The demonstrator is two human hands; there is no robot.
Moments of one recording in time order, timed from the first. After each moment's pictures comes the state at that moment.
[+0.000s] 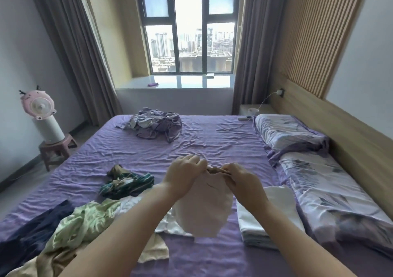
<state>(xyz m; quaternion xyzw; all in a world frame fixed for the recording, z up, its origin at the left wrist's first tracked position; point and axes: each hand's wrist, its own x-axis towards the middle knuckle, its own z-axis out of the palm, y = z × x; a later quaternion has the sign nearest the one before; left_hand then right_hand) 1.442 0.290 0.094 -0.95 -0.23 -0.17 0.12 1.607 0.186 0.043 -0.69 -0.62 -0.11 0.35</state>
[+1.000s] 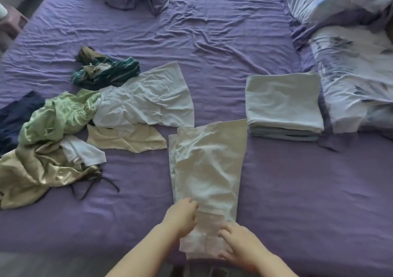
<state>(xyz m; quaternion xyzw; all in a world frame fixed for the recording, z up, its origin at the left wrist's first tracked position) 1.335 0.153 -0.286 -0.84 -0.36 0.28 -0.30 1.486 -0.003 -0.299 -0.65 -0.66 0.37 -0.06</state>
